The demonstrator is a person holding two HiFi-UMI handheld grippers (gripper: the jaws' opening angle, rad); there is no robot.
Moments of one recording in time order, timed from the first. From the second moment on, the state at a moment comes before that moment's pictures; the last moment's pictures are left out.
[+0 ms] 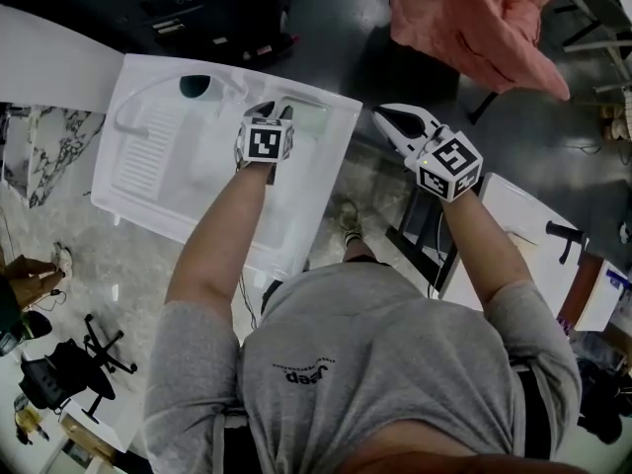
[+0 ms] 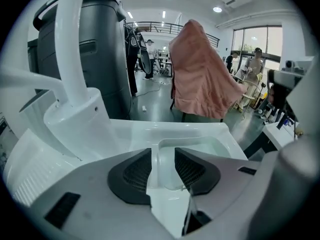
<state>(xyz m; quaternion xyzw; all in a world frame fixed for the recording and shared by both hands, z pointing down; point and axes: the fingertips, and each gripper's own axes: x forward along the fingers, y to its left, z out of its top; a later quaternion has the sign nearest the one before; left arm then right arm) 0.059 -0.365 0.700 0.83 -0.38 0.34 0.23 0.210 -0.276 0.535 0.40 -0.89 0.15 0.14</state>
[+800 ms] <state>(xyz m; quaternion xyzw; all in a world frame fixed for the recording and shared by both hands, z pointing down) -0.023 -0.306 0.545 0.87 -0.42 0.18 0.17 0.157 -0.270 0.465 0.37 -0.91 0.11 0.12</state>
